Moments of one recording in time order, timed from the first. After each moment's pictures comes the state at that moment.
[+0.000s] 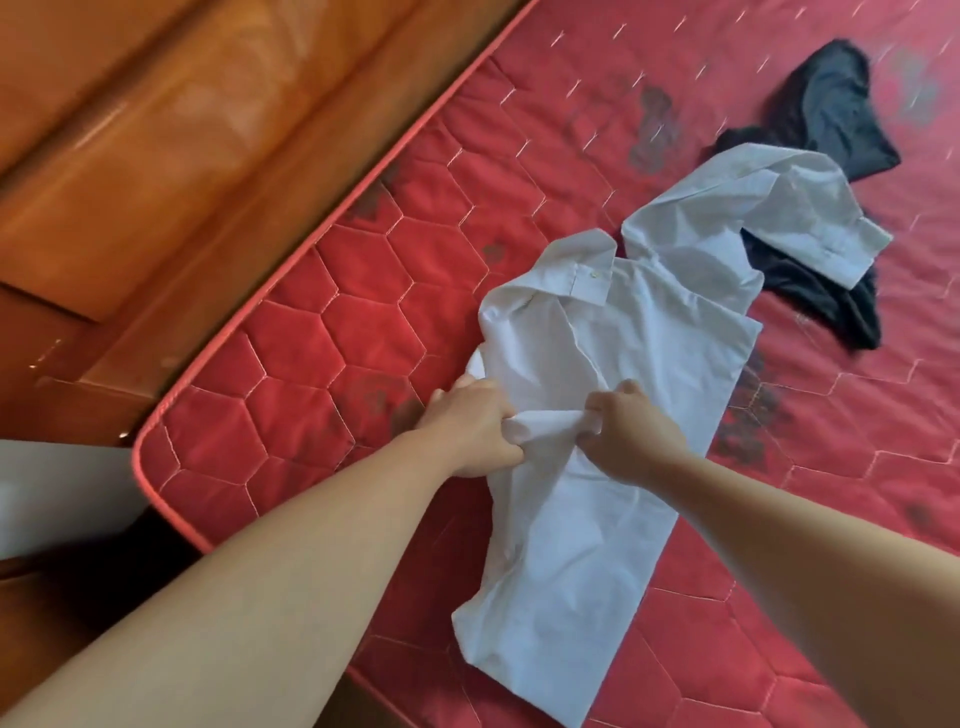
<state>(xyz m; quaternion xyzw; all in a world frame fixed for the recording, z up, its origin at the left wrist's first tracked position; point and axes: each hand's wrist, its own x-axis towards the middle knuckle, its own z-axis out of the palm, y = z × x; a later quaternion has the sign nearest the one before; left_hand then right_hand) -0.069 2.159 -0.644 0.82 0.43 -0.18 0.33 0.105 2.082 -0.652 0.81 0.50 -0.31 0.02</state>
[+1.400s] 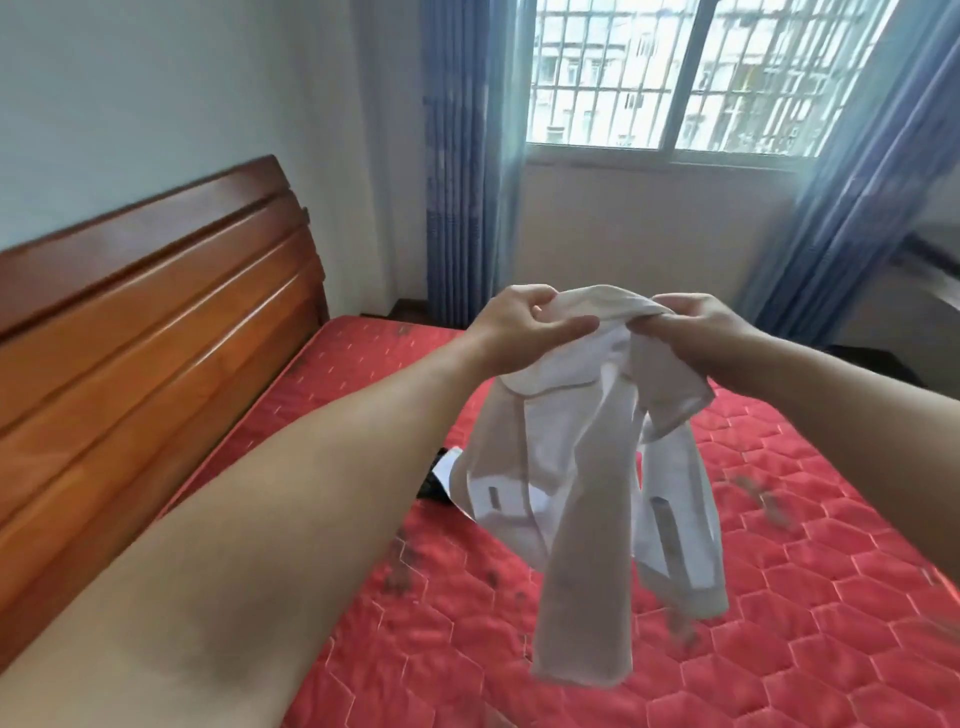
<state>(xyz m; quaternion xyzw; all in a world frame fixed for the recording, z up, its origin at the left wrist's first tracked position) 0.296 1.864 -0.083 0.85 0.15 0.21 0.46 0.428 1.696 -0.064 0.80 0.35 -0.19 -0.46</state>
